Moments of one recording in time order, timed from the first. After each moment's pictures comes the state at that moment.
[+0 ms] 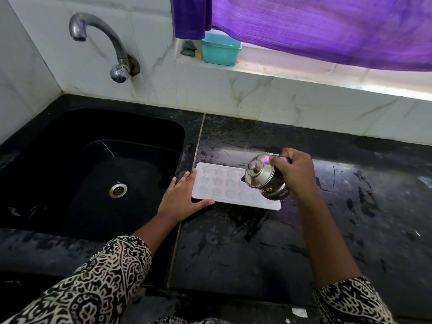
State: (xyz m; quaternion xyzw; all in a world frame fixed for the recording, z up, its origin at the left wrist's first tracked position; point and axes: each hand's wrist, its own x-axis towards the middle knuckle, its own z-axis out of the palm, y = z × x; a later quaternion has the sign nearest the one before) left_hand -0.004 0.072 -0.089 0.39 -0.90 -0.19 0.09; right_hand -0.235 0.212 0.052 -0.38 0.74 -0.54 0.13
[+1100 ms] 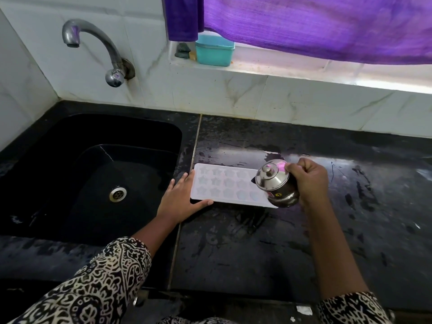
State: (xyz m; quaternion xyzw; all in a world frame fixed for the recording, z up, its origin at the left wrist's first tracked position) left_hand -0.004 0.073 -0.087 0.39 -0.90 -0.18 0.09; right_hand -0.246 0.241 0.035 -0.25 0.71 -0.64 0.16
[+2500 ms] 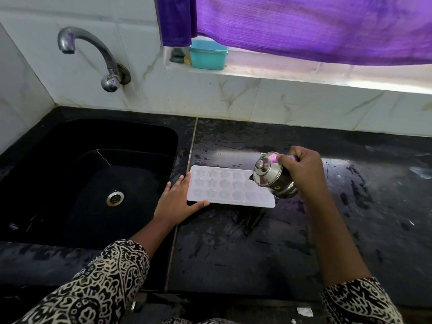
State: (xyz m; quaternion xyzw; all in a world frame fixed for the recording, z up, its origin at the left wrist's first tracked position) left_hand -0.004 0.076 -0.084 0.39 -0.90 -0.18 0.08; right_hand -0.256 0.237 0.056 -0.37 0.74 -0.56 0.09
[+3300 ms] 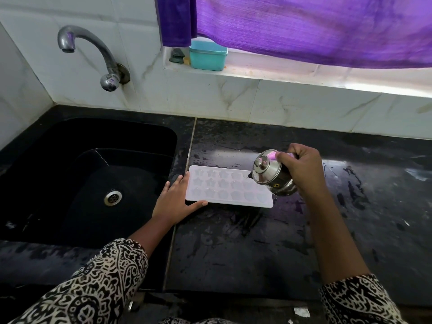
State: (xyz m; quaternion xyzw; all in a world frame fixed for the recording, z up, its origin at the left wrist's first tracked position) left_hand -0.004 0.075 -0.085 0.39 -0.90 -0.18 0.08; right_hand -0.253 0.236 0.067 -0.38 0.74 -0.55 0.08
